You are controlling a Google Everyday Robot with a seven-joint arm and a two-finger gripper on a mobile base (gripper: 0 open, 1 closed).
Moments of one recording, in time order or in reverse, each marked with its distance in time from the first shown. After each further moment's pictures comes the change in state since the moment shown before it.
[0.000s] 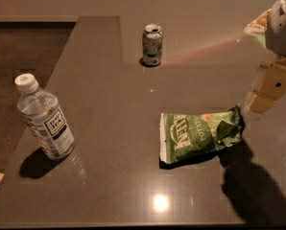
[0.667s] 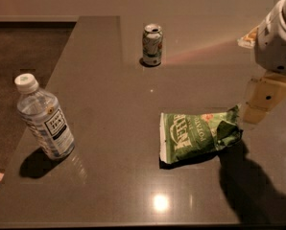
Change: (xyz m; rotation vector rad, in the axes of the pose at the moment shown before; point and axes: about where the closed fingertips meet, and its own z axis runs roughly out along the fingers) arm 0.005 0.009 0.023 -0.015 0.043 -0.009
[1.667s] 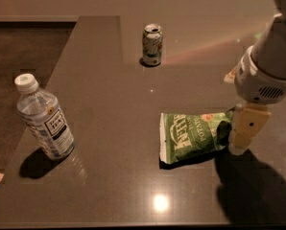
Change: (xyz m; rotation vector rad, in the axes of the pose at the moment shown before) arm 0.017 0.029 0.070 -0.171 0.053 -0.005
